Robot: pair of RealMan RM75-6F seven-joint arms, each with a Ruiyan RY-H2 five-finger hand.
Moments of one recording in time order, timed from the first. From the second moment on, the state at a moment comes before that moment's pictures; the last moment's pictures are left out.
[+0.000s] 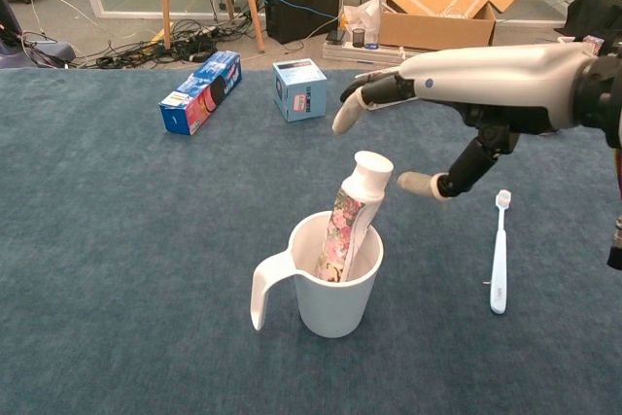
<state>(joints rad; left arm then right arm) -0.04 -1.04 -0.04 -1.65 1.47 1.49 0.00 0.83 -1.19 0.03 -2.13 -1.01 1.00 -0.56</state>
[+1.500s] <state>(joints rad) -0.05 -1.05 -0.04 -1.65 1.45 1.48 0.01 0.86 -0.87 -0.23 -2.12 -0.73 0.66 -0.56</state>
